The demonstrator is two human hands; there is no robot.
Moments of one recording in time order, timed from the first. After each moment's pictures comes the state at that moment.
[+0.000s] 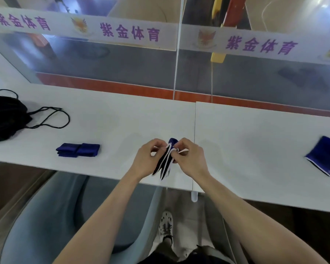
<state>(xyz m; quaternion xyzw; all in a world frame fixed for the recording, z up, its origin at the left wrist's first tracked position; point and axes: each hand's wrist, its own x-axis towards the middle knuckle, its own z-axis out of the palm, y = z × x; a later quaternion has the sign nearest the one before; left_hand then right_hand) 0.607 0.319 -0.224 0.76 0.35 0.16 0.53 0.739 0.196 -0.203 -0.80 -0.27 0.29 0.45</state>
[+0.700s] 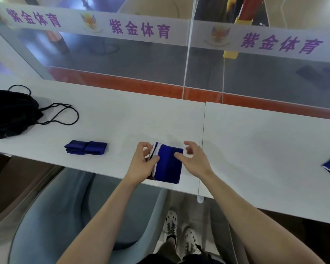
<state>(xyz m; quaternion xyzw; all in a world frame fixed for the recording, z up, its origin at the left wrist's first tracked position) 0.580 0.326 -0.236 0.58 0.46 0.16 0.65 0.764 0.213 -0.241 -0.81 -0.24 0.38 0.37</state>
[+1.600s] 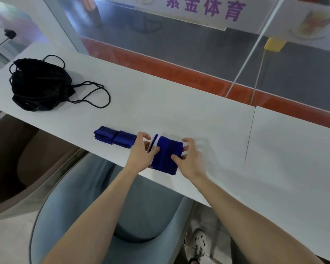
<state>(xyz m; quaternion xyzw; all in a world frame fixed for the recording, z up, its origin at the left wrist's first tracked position) 0.507 0.457 -0.319 0.64 0.56 0.15 0.50 0.682 0.343 -0.313 -0.78 -0.35 0.39 0.34</state>
